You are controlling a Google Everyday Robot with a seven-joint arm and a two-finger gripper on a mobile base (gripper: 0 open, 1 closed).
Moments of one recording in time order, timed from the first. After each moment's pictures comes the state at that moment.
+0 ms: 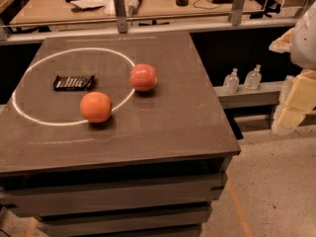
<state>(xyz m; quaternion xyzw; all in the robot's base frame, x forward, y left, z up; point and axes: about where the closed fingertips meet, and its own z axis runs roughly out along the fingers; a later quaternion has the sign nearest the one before) 0.438 -0.217 0.976 -0.60 0.78 -0.03 0.16</state>
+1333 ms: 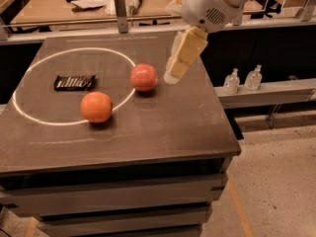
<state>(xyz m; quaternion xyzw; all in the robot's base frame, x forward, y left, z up) 0.542 -0.025 1.007 -0.68 0.65 0.09 0.32</state>
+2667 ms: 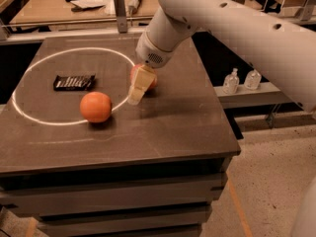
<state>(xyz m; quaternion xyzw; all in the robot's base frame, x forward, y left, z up) 0.619 0.059 0.875 -0.67 0.69 0.10 0.26</state>
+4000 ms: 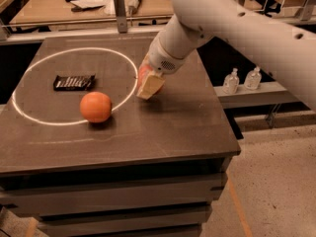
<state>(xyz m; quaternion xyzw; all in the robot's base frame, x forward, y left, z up) 0.612 0.030 0.867 -0.68 0.67 0.10 0.28</state>
